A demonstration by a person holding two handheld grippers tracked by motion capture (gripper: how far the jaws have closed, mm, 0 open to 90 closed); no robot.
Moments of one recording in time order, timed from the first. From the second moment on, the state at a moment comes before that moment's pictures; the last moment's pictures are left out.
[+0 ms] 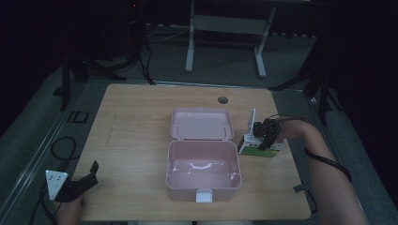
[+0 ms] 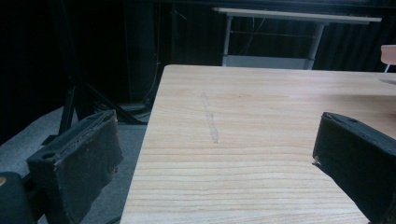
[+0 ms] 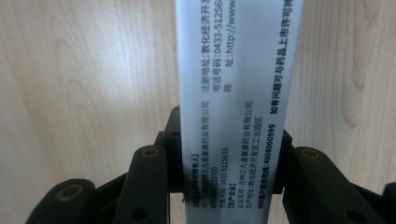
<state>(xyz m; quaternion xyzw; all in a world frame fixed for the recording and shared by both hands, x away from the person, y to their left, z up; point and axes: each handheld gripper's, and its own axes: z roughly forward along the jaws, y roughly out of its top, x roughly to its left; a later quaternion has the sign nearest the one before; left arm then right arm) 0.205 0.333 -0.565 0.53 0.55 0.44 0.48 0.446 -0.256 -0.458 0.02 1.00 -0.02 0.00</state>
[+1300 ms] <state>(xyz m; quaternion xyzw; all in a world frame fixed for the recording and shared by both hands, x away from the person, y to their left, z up) 0.206 0.333 -0.565 0.53 0.55 0.44 0.48 0.356 -0.252 -0.390 0.03 1.00 -0.04 0.02</state>
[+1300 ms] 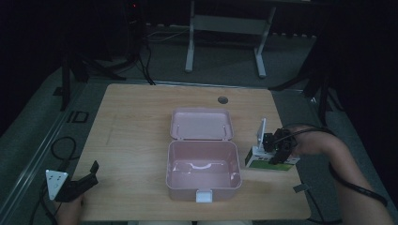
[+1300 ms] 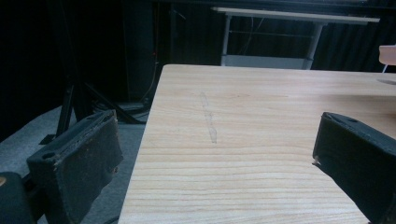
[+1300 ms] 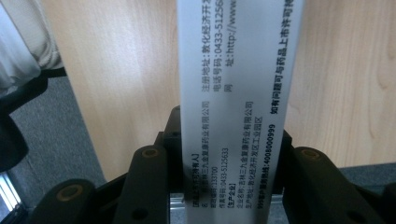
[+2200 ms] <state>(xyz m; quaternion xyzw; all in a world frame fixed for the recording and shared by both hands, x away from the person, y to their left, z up) 0.206 0.334 -0.564 0.53 0.55 0.43 0.48 0.331 -0.201 -0.315 0.01 1.00 -0.02 0.02</state>
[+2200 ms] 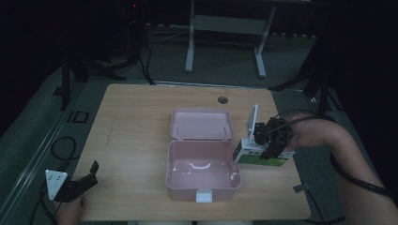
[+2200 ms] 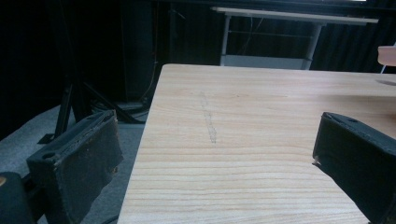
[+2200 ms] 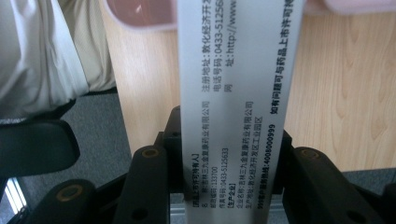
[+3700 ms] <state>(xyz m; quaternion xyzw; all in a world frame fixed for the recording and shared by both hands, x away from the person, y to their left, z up) 0.206 0.336 -0.564 0.53 0.55 0.43 0.48 0.307 -0.066 -0.351 -0.07 1.00 -0.03 -0.01</state>
